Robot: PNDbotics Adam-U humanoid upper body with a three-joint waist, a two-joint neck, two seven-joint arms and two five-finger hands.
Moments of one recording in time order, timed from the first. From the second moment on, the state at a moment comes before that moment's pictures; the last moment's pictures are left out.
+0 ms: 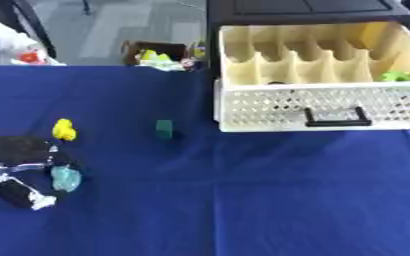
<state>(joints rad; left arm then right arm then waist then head) -0.73 0.84 -0.34 -1.17 -0.81 -0.69 -0.42 -0.58 -0.78 -0.03 -1.99 -0.49 0.04 -0.39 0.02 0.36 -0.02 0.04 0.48</state>
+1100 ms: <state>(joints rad) -0.72 0.84 -0.34 -1.18 -0.73 -0.69 -0.41 -0.58 -0.76 -0.04 -1.99 -0.49 0.04 -0.40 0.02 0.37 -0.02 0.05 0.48</state>
